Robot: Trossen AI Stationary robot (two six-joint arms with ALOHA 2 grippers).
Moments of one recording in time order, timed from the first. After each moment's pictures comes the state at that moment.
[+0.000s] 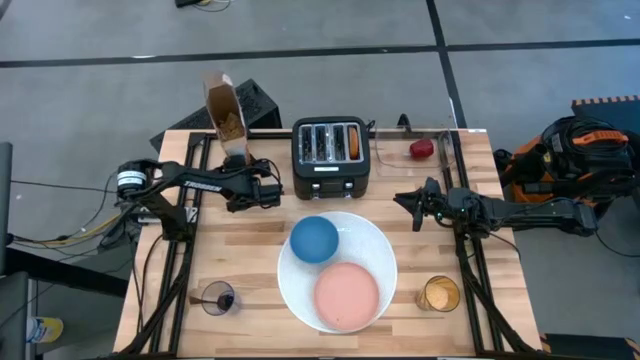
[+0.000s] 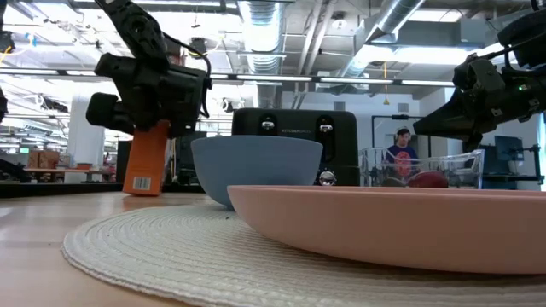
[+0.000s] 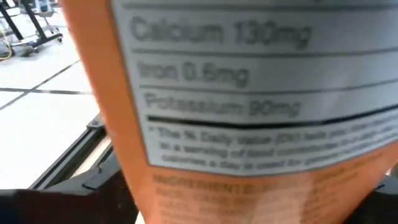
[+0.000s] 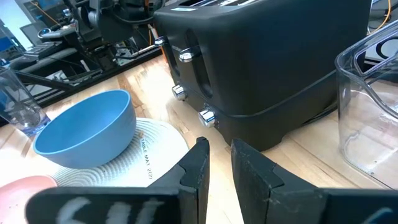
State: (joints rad) left arm 0.24 1.60 0.81 -0.90 -1.26 -1.65; right arm -0.11 0.29 0.02 0.02 0.26 0.38
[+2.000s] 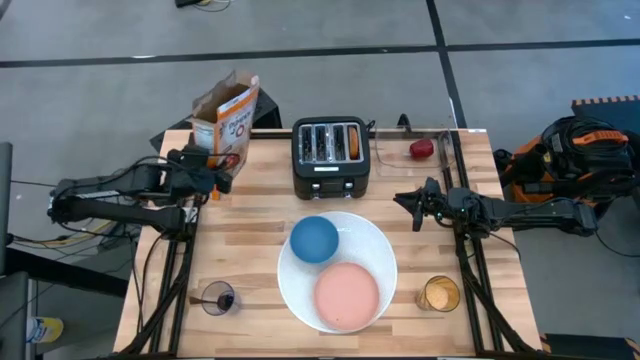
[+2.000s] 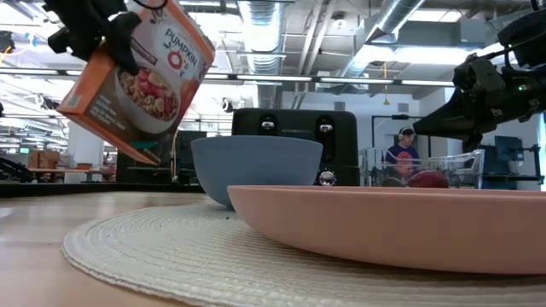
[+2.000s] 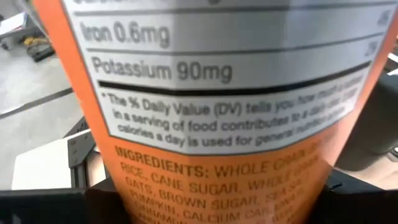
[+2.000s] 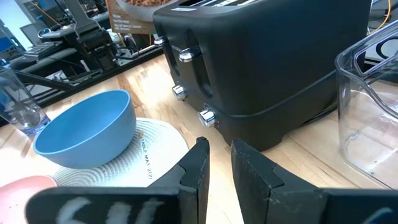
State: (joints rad) left arm 0.10 0.74 0.88 -1.09 -0.84 -0.74; right arm -0.11 0.29 0.02 0.02 0.26 0.38
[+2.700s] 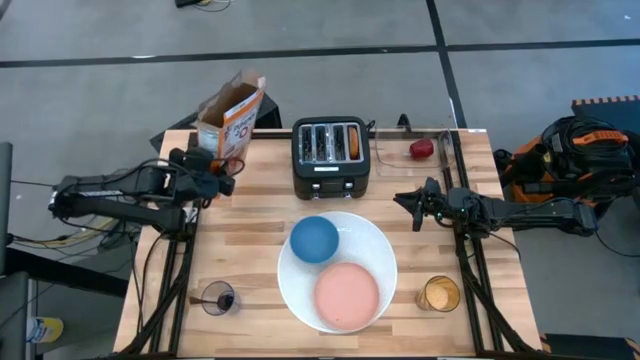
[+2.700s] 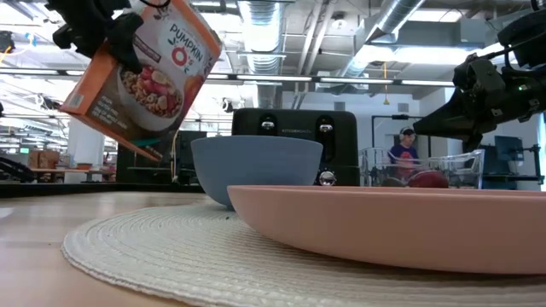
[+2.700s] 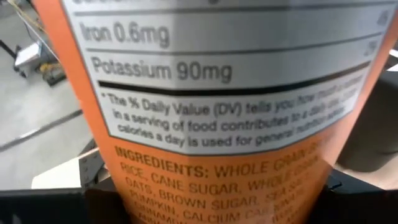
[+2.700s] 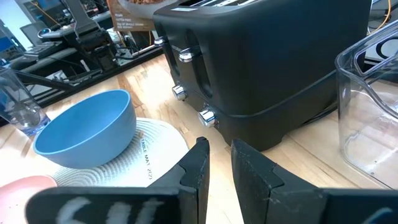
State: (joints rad) left arm 0.03 0.78 0.88 -1.08 -0.94 -0.72; right arm -0.11 0.29 0.02 0.02 0.26 0.38
